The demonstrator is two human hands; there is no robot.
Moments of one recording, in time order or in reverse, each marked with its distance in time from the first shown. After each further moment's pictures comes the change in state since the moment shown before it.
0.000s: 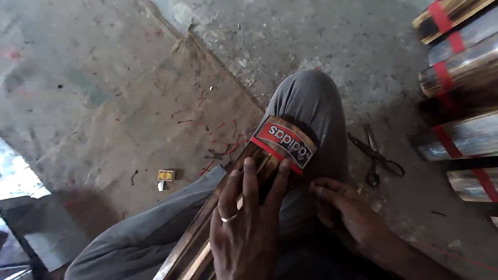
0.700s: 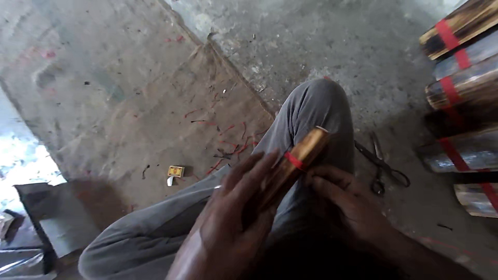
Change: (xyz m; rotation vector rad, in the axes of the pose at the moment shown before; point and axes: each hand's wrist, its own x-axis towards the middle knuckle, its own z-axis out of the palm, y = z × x) left_hand 0.024 -0.072 -0.039 -0.917 -0.329 0.023; right_hand 0.011 -0.035 0.041 -0.192 -0.177 -0.301
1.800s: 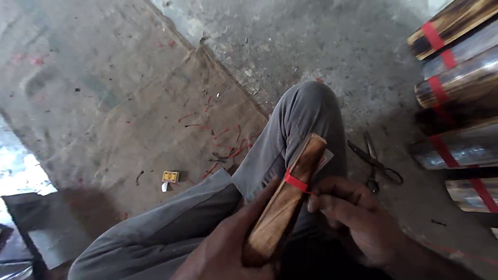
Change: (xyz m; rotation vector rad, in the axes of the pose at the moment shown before) left_hand -0.013 0.006 -0.007 -0.351 -0.461 -0.211; right_hand -0.017 -0.018 -0.003 0.106 -0.164 -0.053
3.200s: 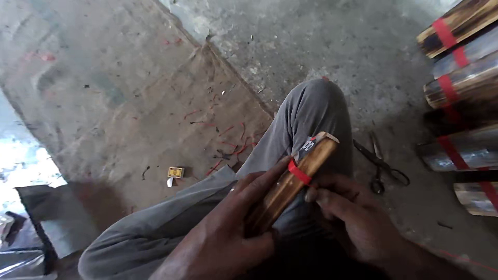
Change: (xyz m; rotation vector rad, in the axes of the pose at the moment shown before) left_hand 0.018 -0.011 -0.011 0.017 0.153 0.180; right_hand 0.005 0.012 0.006 -0.070 0.087 -0.010
